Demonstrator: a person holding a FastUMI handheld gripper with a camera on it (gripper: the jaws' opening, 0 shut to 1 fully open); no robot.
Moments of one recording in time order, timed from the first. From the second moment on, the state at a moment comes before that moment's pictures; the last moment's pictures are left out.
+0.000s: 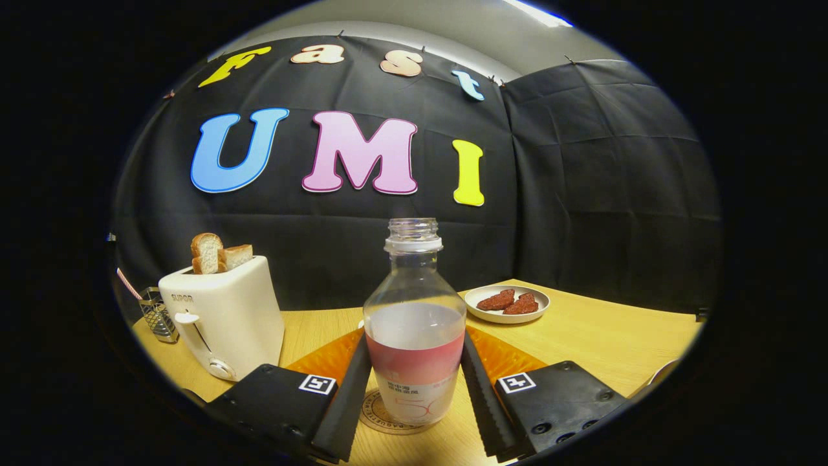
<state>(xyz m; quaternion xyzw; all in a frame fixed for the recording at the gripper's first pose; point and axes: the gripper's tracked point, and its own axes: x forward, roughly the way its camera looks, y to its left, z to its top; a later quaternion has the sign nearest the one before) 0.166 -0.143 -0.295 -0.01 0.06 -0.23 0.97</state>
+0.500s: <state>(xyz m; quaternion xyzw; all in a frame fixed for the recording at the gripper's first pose) 0.168 -0.141 -0.302 -0.01 0.07 -0.23 0.97</state>
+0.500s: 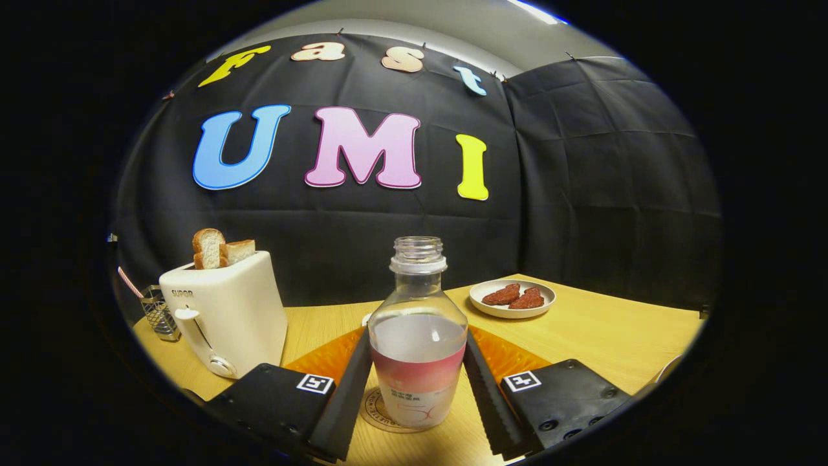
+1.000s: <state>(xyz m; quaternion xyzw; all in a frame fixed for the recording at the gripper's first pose) 0.148 -0.126 -0.302 -0.03 0.10 -0.20 0.97</state>
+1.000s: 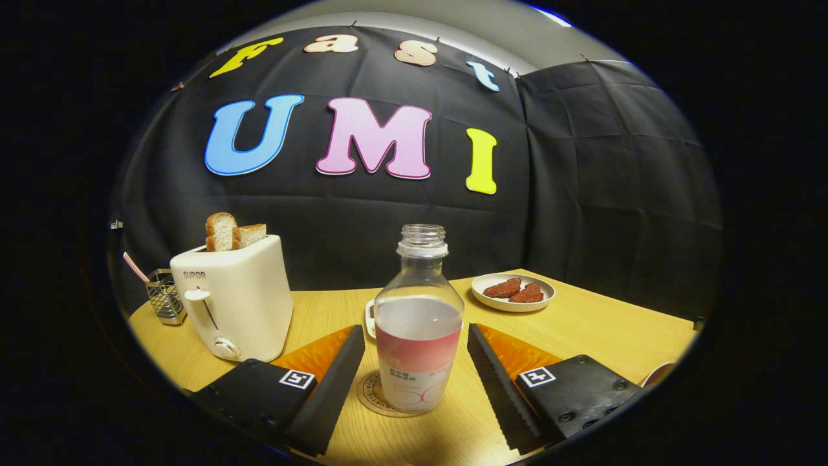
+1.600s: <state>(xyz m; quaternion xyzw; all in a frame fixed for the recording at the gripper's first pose) 0.064 -0.095 -0.261 -0.07 0.13 -0.16 0.98</state>
